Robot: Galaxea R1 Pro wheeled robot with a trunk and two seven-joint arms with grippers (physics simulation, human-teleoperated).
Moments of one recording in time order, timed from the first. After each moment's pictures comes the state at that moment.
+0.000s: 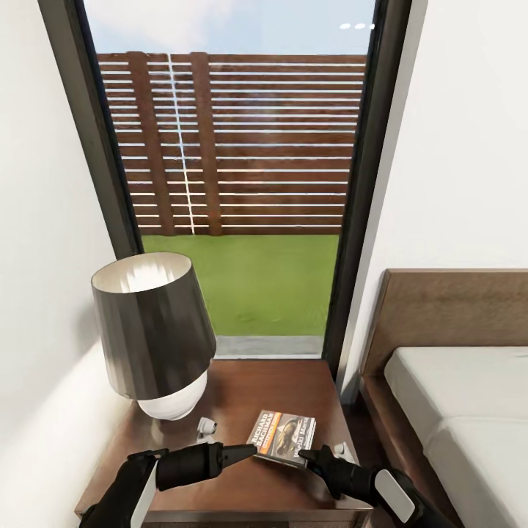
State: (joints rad) left arm -0.36 -0.06 0.13 -0.86 0.06 0.61 -1.42; right arm -0.47 -0.05 0.05 -0.44 -0.85 0.68 0.50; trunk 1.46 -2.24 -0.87
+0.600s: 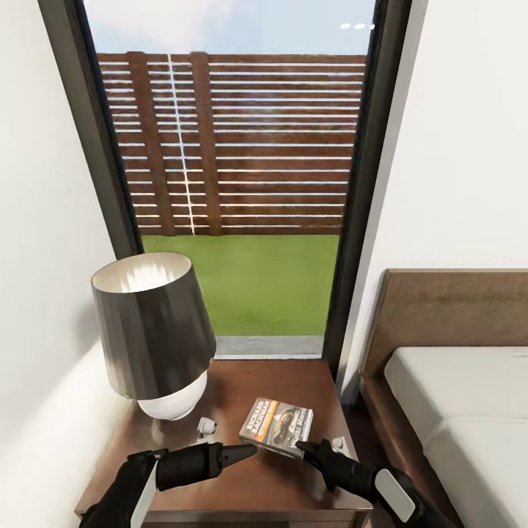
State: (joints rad) left arm -0.36 -0.06 0.13 -0.86 0.06 0.61 -1.42; right arm -0.47 -0.05 0.05 -0.45 -0.86 0.68 0.64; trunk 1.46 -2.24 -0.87
